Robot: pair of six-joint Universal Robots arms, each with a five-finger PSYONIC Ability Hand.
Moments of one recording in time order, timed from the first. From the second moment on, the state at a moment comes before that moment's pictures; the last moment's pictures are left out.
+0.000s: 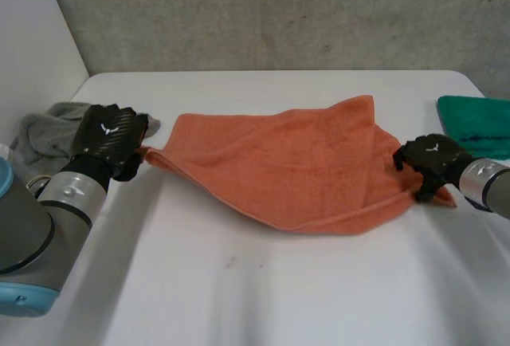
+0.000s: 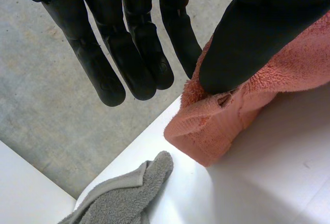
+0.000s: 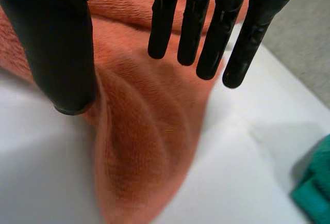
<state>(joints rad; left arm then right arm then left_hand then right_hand) 4.45 -1.76 -1.90 3.64 -1.45 3.58 1.53 -0.84 1.28 0.08 1.02 2.41 1.14 1.20 1.19 1.20 0.97 0.55 0.63 0.63 0.63 0.46</state>
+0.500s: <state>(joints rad) 4.45 -1.74 -1.90 3.60 -1.45 3.58 1.53 -0.91 1.28 0.14 1.07 2.39 1.14 1.20 1.19 1.20 0.97 0.97 1.17 1.18 1.19 0.98</state>
